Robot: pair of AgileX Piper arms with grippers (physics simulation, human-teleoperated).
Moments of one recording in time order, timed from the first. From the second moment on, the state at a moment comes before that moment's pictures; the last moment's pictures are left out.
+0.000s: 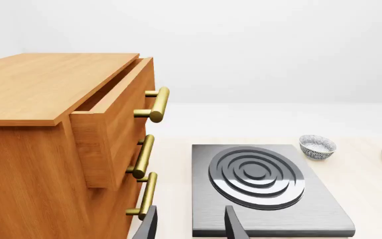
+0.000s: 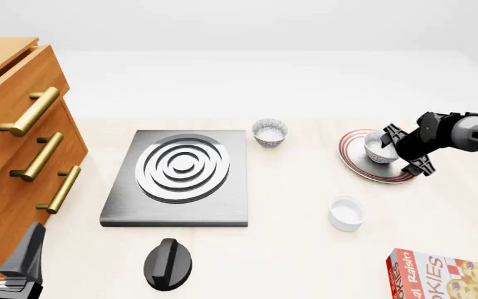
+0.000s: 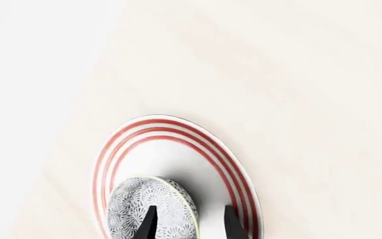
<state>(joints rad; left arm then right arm) 0.00 0.00 0.00 0.00 0.00 -0.21 2.18 -1.52 0.42 0.80</state>
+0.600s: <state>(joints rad) 0.00 0.00 0.00 0.00 0.00 -0.21 2.08 -1.42 0.38 0.81</state>
